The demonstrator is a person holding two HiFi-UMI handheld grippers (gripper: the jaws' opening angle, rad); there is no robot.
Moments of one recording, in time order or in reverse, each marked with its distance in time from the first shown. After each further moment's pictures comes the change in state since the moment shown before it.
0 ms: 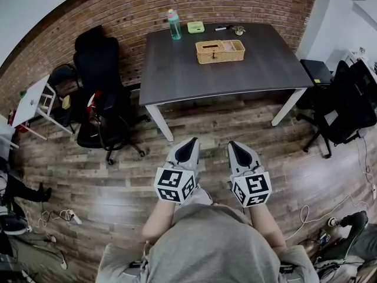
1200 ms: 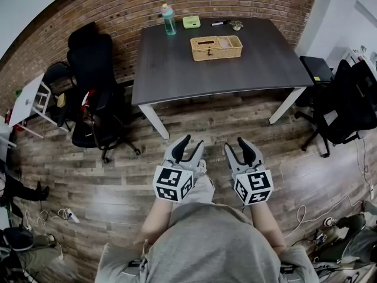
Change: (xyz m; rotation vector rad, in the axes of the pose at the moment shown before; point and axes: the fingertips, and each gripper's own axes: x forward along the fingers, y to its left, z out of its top) left arm 0.045 -0.004 -0.017 0.033 0.066 -0.039; right arm 0.020 -0.050 -0.021 0.039 0.062 -0.014
